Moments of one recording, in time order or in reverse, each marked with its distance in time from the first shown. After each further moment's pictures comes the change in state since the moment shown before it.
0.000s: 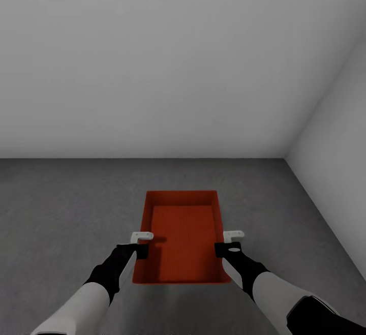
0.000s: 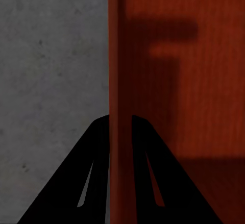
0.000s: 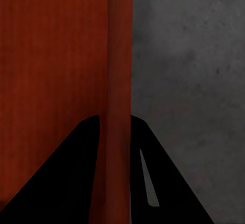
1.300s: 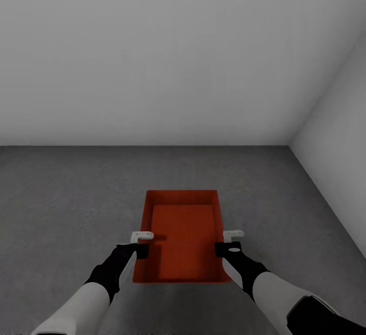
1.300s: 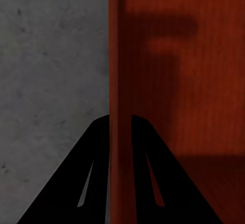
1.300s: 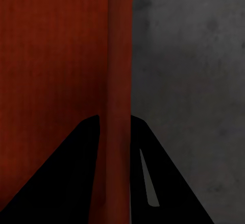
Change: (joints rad) left arm 0.000 0.000 -0.001 0.000 0.000 -0.009 0.000; right arm 0.000 -0.001 0.000 0.000 0.000 -0.009 0.000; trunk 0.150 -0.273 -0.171
